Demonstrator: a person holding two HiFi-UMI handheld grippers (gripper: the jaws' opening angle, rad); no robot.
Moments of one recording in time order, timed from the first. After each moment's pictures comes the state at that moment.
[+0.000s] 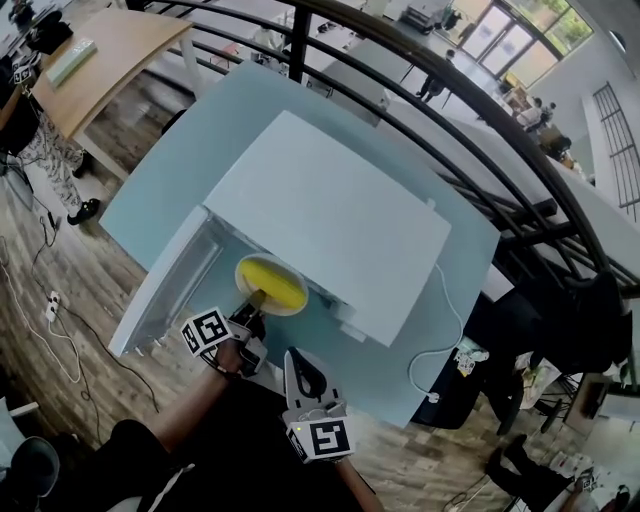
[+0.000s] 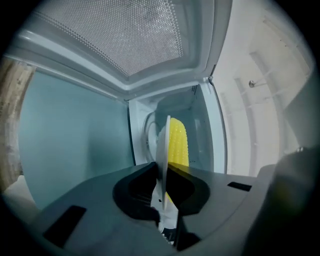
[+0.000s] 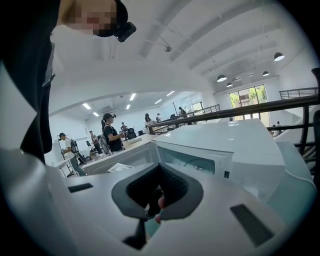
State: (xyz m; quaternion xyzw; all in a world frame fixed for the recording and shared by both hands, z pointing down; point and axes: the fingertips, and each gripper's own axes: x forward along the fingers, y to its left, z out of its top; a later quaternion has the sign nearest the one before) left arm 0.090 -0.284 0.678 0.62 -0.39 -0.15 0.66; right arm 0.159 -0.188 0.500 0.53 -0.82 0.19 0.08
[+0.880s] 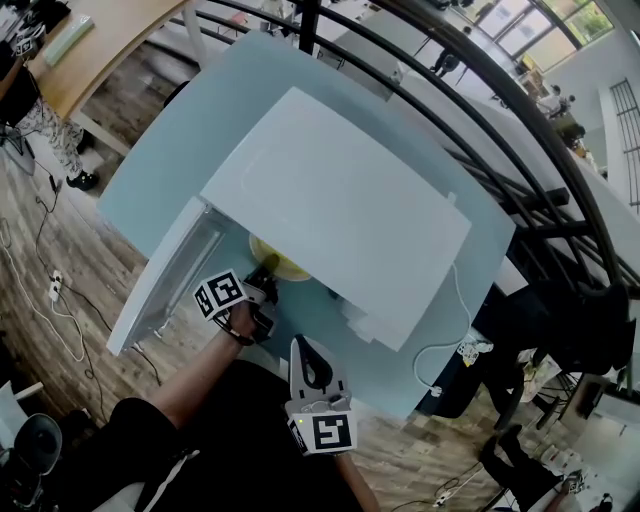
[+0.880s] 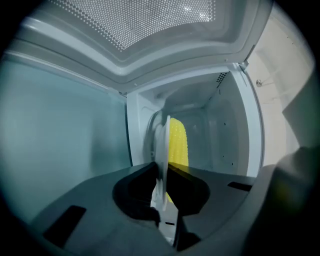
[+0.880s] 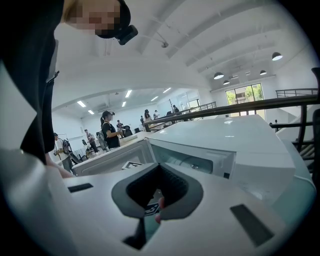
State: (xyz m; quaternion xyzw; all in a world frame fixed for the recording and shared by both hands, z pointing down) left arm 0.107 -0.345 0.717 0.60 -0.40 -0.14 0.67; right arm 0.163 -0.216 0.516 0.54 -0.81 0.21 0.09
